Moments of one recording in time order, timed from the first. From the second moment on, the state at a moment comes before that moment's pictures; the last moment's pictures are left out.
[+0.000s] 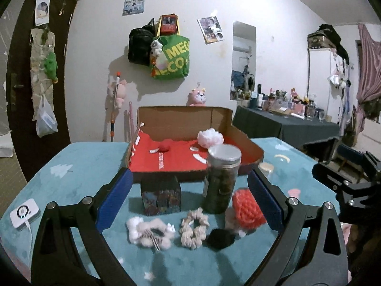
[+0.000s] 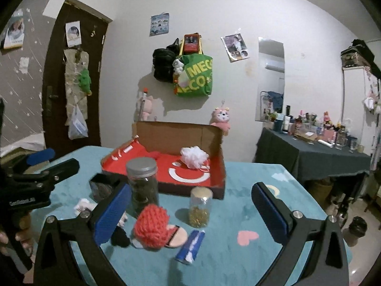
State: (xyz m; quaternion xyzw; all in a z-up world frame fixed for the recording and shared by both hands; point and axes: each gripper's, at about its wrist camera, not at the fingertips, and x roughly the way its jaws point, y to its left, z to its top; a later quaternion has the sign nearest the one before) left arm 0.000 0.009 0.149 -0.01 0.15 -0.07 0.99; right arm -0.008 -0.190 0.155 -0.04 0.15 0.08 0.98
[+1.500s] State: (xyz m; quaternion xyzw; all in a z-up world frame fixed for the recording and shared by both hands) left arm 0.039 0.032 0.050 -0.01 0.31 -0.01 0.95; right arm 0.036 -0.188 0.069 -0.01 0.26 0.09 0.96
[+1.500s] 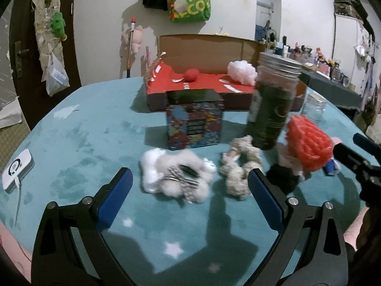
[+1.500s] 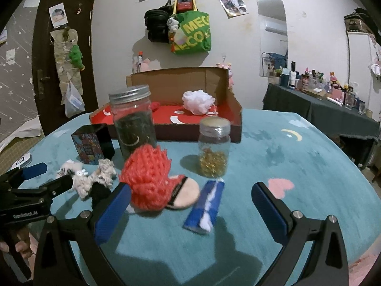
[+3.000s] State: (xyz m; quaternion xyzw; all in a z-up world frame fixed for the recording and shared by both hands) left arm 0.089 0.095 0.036 0.04 0.41 -0.05 0.91; right arm 0.080 -0.152 0.065 -0.03 0.31 0.16 0.94
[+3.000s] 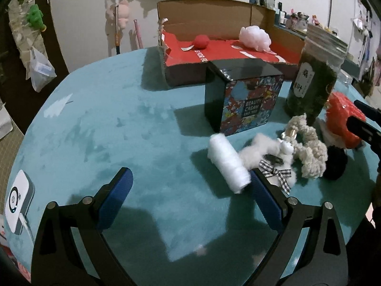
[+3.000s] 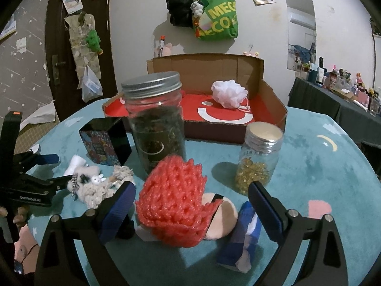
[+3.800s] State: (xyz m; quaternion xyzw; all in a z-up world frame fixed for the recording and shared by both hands) left arm 0.073 0.077 0.065 0.01 0.37 -0.09 0.92; right arm 0.061 -0.156 0.086 -0.04 0.26 0.19 0.94
